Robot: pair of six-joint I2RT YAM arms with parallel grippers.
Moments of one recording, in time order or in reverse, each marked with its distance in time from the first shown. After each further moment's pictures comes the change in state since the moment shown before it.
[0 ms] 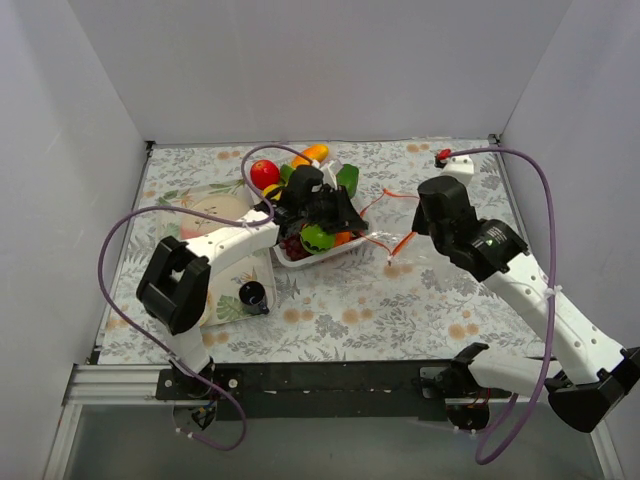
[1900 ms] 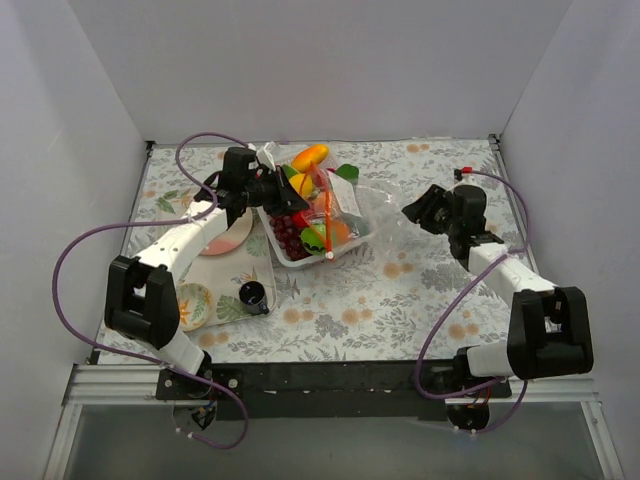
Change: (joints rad) left arm 0.303 -0.121 -0.029 -0.201 0.122 0.138; right arm -0.532 0.257 -0.513 0.950 -0.814 0.146
